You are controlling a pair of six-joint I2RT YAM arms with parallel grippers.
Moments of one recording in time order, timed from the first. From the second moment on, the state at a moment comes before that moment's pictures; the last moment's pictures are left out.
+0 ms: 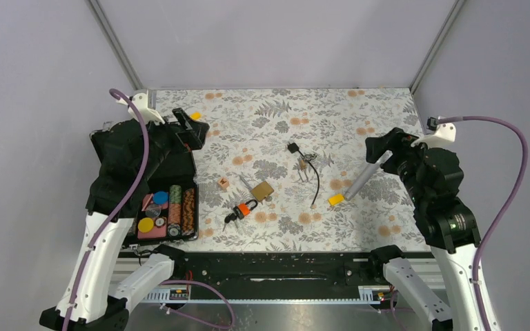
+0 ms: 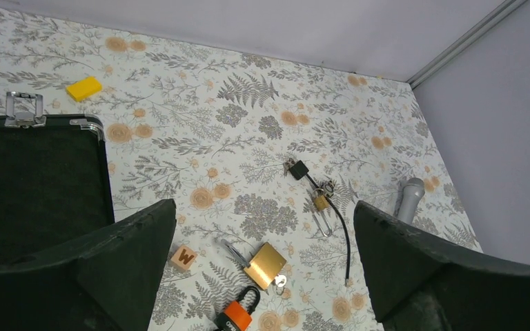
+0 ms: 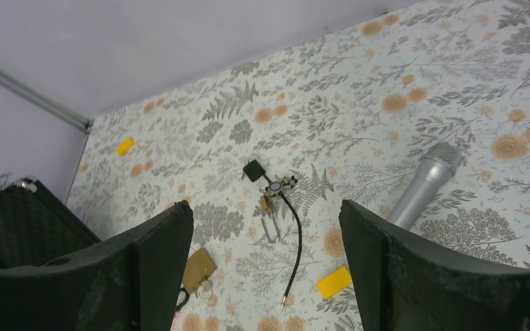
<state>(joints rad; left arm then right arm) -0.28 0.86 1.28 -0.62 0.02 -0.42 0.24 0.67 1.11 -0.65 0.16 0.46</state>
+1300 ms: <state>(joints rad) -0.29 0.62 1.04 -0.50 -0.07 -0.46 0.98 2.10 1.75 -0.54 0.18 0.24</state>
